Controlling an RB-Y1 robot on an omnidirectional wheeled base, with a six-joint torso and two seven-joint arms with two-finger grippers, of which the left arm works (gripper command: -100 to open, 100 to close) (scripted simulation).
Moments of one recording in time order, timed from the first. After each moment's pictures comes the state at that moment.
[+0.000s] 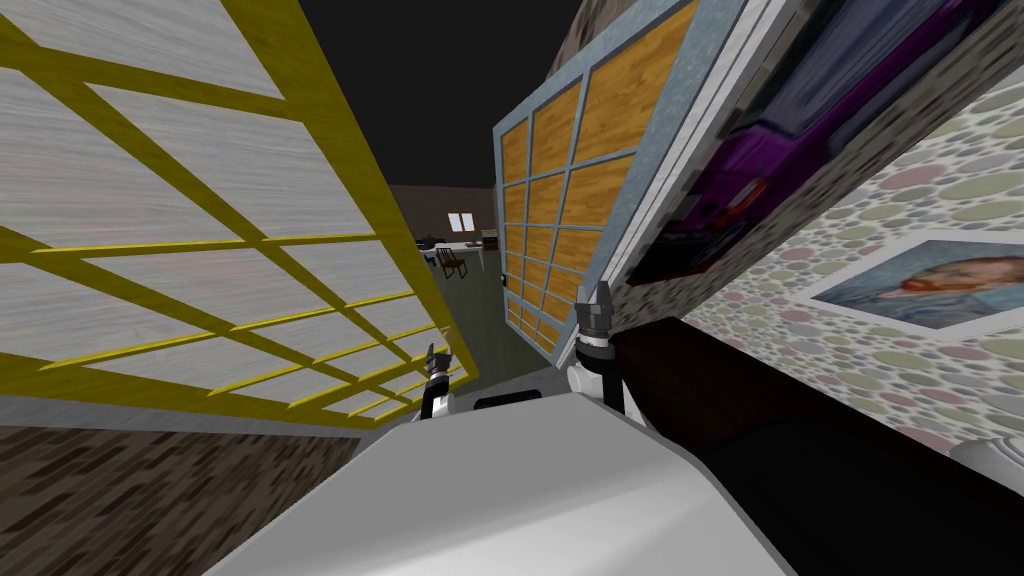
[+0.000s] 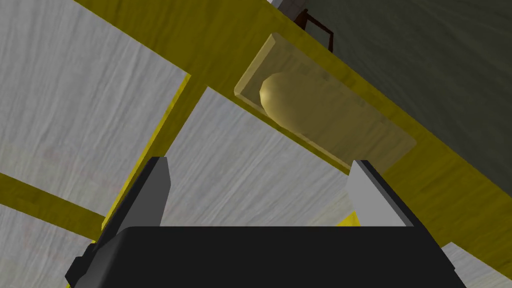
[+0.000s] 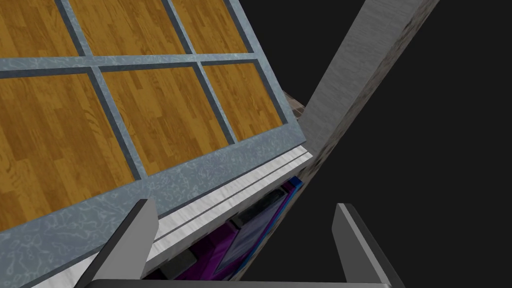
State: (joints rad) arm -0.05 0.13 -0.01 -0.67 0.41 -0.91 0.42
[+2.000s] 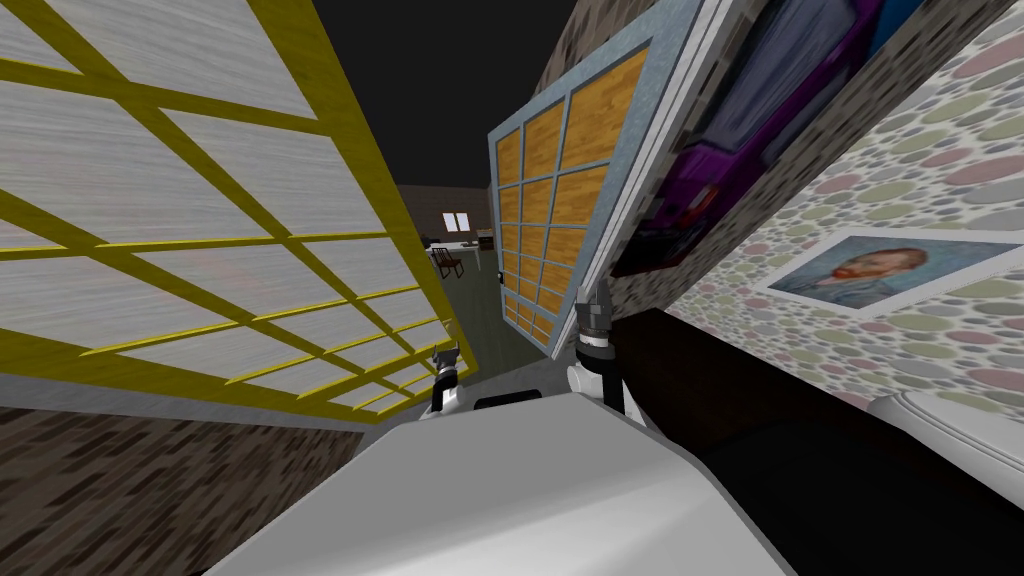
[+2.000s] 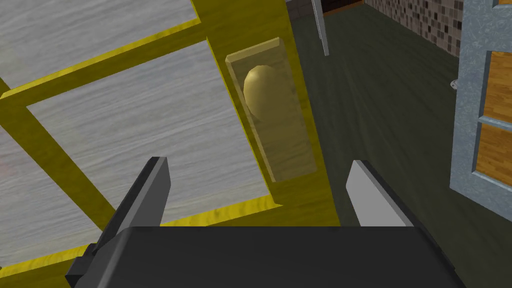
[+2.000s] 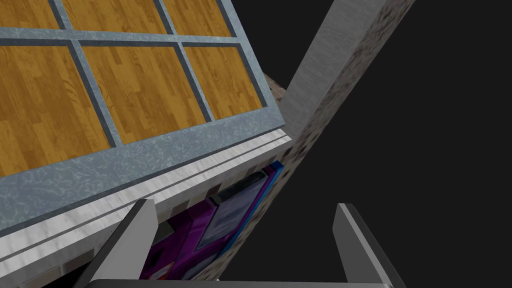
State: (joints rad) arm -0.11 0.08 -0.05 -0.64 0.55 -0.90 0.92
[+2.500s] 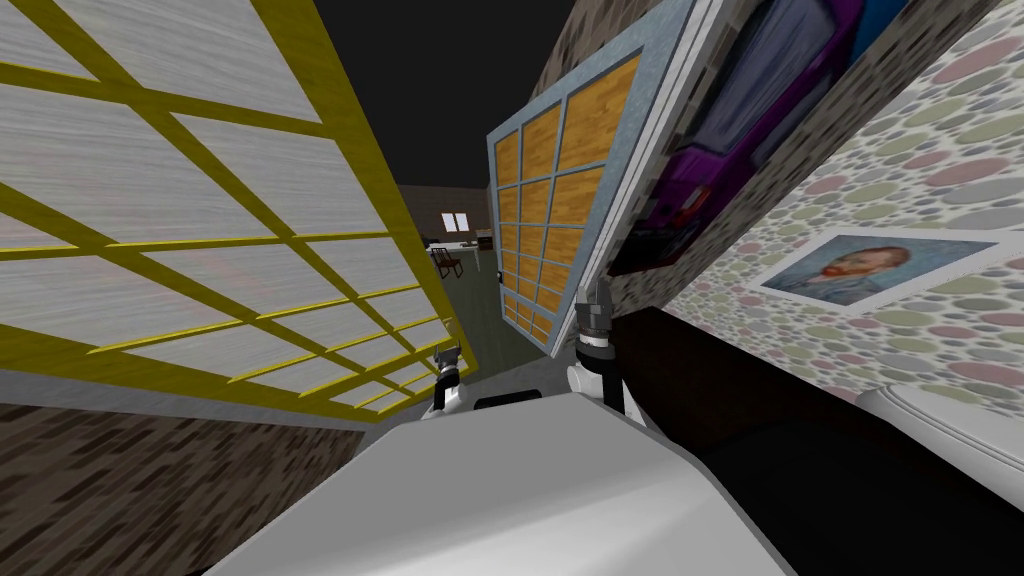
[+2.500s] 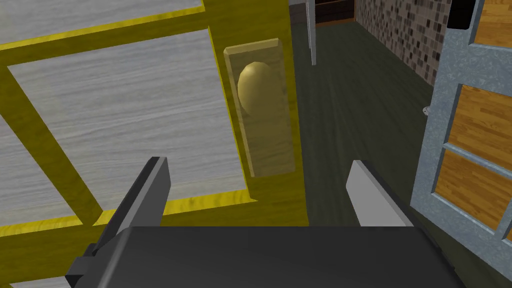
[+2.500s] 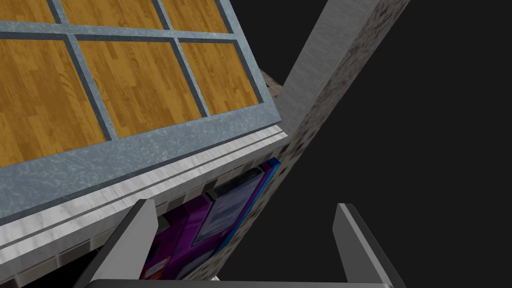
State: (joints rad) arm -0.12 0.07 -0.06 -0.63 0.58 -0.89 1.05
